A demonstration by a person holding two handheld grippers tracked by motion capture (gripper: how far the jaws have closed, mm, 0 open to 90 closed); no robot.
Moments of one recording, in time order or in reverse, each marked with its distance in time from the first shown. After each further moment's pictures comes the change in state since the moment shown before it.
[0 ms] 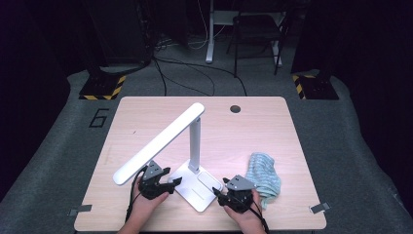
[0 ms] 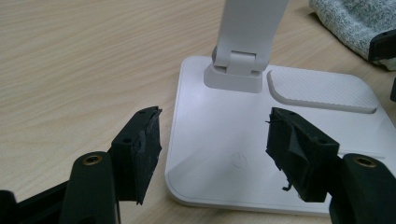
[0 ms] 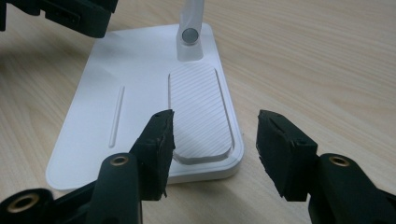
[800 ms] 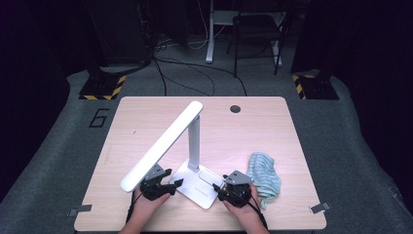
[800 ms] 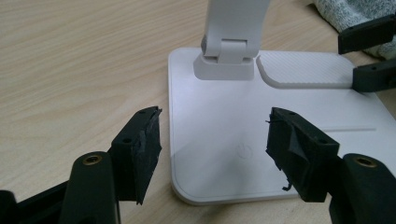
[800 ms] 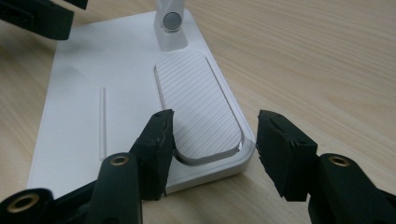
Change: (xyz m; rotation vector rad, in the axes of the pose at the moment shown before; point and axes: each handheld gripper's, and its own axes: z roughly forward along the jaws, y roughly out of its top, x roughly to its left) left arm -0.005 -0.003 0.006 0.019 -0.006 -0.006; right arm -0.013 0.001 0.018 0.041 -0.016 0.001
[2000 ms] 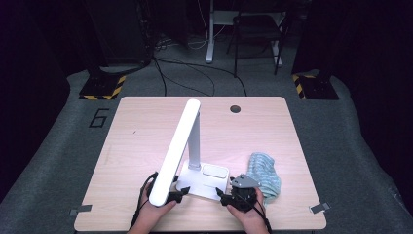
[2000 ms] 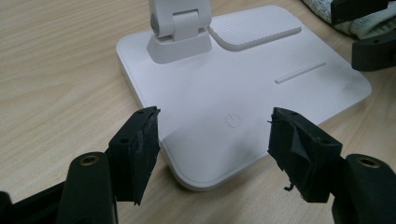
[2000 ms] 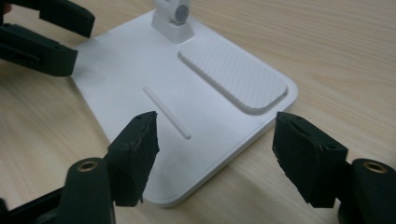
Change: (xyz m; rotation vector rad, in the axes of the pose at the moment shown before) left arm -0.025 -0.005 0.007 0.047 -0.057 0.024; right arm 0.002 -0.008 -0.018 -0.005 -0.017 0.062
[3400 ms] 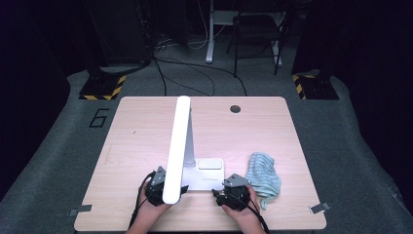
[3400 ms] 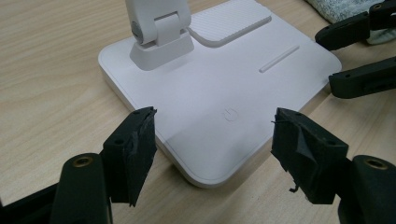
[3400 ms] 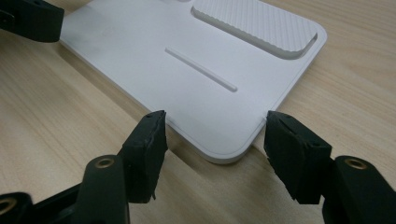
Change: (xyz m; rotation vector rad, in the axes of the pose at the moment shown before) left arm 0.008 0.001 -0.005 0.004 0.031 0.014; right arm 0.007 0.000 0.020 0.082 0.004 -0.029
